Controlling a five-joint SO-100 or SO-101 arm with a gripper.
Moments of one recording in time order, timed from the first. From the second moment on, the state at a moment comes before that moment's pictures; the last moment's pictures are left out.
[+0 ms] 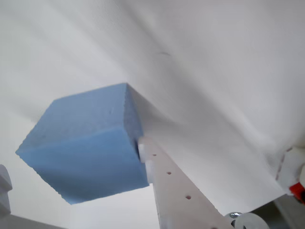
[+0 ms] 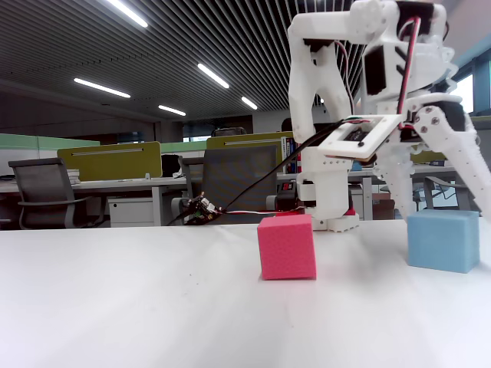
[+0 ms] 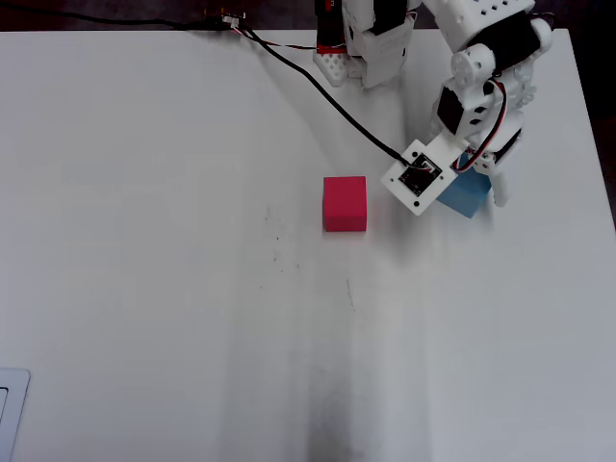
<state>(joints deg) -25.0 97.2 116.7 55.6 -2.5</state>
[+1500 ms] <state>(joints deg) -18.8 110.0 108.6 62.8 11.0</state>
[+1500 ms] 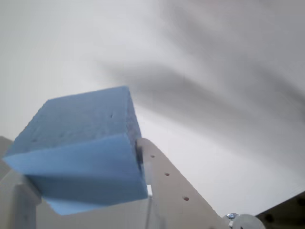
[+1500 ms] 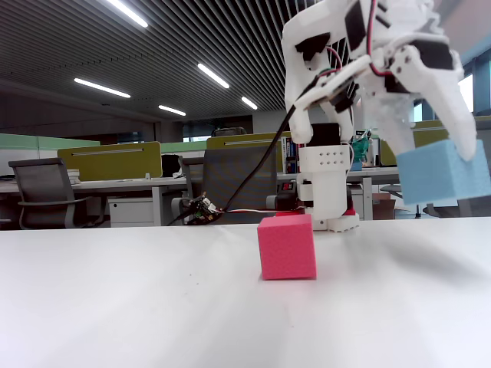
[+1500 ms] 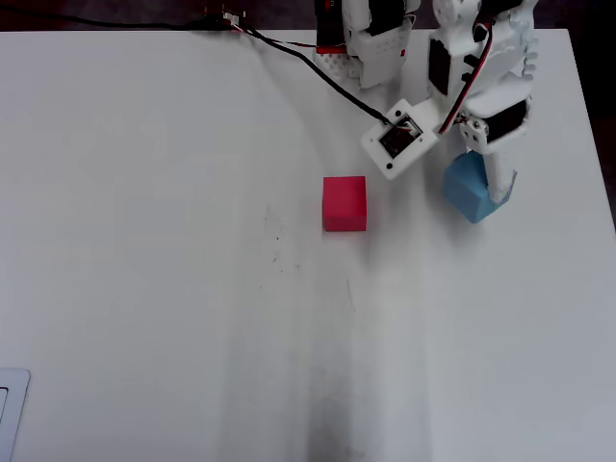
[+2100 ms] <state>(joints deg) 1.1 115.8 96.9 76.6 17.1</state>
